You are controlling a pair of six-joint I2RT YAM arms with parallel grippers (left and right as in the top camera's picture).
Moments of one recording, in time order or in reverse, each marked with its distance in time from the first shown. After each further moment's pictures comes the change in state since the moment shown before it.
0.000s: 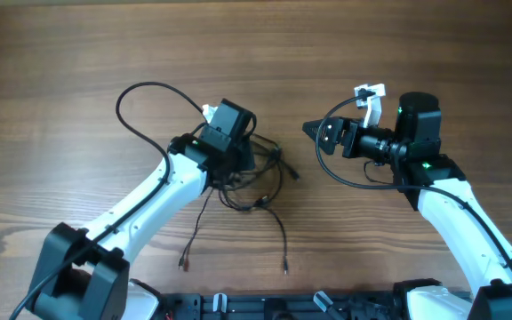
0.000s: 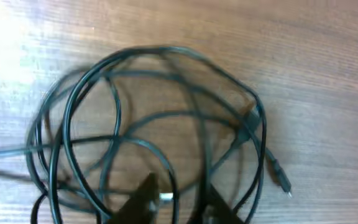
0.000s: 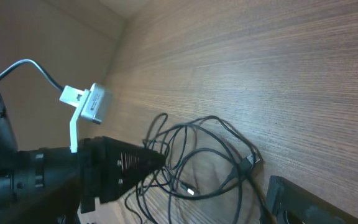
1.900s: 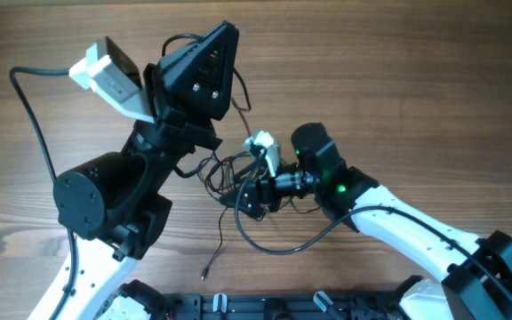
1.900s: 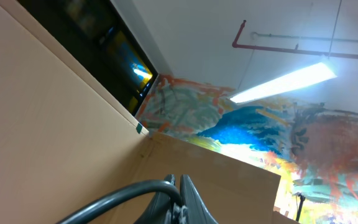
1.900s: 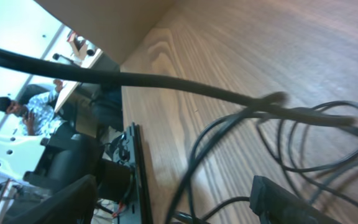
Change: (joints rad) left arm 0.000 -0.517 0.049 1.318 0.283 -0.126; right arm 0.561 0.149 -0.002 0.236 -0.033 -0.097
